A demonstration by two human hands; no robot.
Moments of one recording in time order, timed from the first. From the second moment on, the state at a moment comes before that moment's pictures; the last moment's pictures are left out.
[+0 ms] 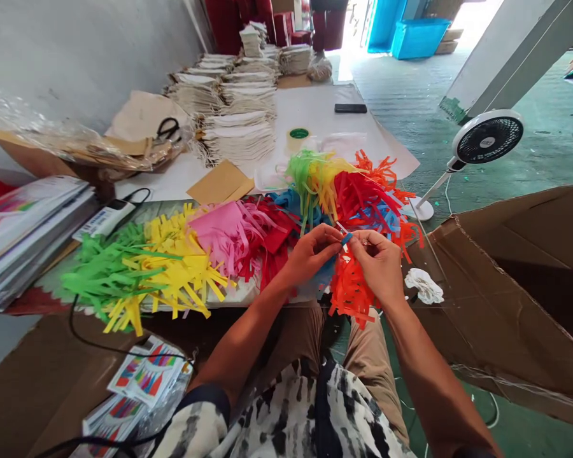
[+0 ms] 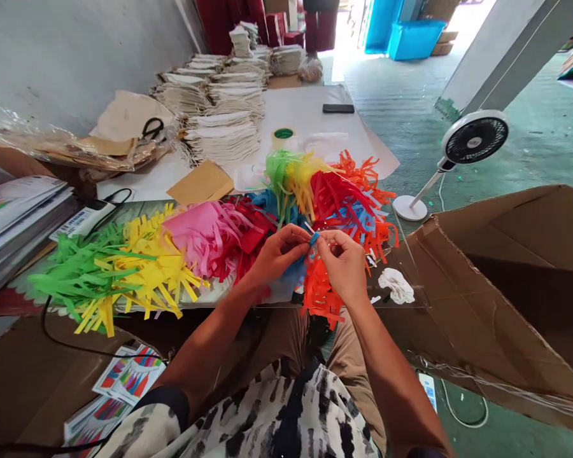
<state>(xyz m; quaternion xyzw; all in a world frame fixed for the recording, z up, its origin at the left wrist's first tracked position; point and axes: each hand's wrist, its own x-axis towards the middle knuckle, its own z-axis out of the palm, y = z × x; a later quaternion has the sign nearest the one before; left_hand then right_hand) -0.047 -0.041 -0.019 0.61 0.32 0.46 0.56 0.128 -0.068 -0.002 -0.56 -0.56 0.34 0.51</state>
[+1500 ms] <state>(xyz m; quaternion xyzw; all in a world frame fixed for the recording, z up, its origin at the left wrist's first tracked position) -0.041 -0.048 -0.013 0.48 0.37 0.52 0.60 0.123 -0.082 0.003 -0.59 -0.59 0.29 0.47</state>
